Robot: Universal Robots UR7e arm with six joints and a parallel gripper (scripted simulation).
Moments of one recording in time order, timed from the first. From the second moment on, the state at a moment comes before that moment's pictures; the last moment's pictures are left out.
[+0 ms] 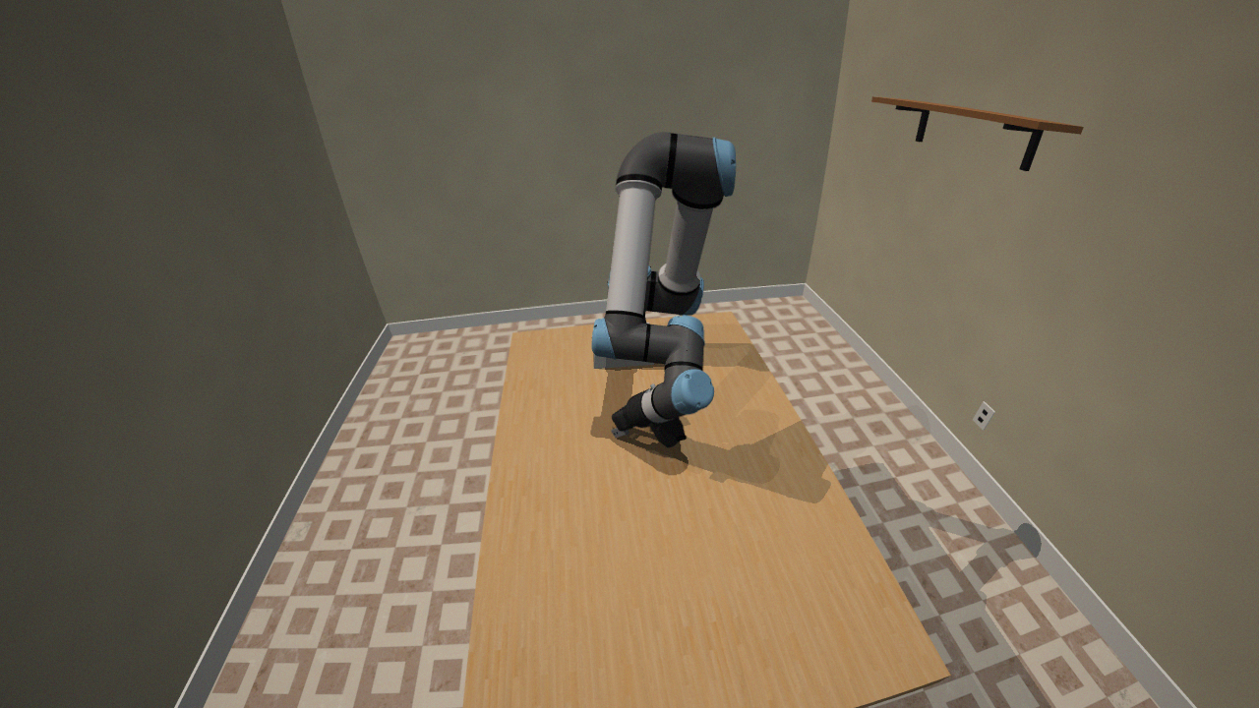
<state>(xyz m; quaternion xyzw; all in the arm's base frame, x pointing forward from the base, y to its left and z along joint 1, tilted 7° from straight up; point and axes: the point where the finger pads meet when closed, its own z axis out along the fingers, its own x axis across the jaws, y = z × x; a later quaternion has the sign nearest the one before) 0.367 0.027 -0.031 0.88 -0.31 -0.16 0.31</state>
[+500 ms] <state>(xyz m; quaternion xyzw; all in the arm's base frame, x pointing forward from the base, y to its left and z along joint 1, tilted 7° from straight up) 0.367 0.026 -0.027 0.88 -0.31 -0.16 0.31</state>
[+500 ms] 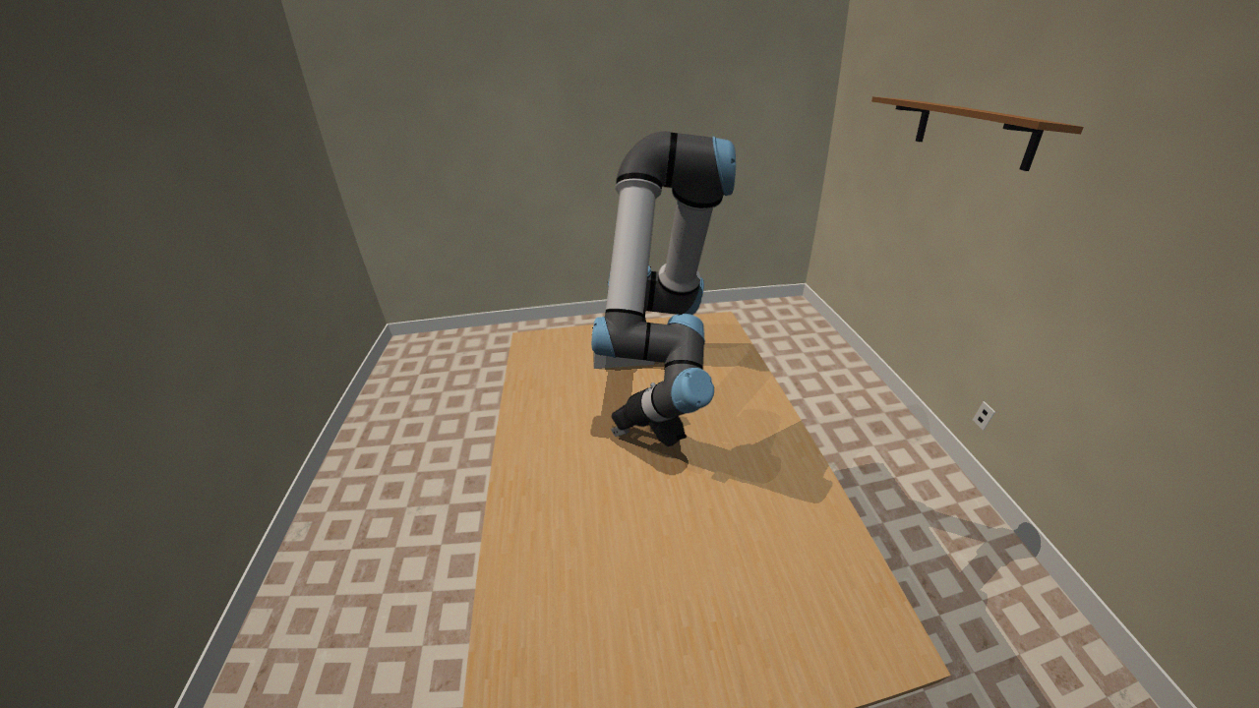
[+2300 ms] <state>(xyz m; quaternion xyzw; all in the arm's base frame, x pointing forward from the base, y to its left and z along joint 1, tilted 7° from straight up) 0.367 0.016 0.041 0.91 -0.33 -0.12 0.20</state>
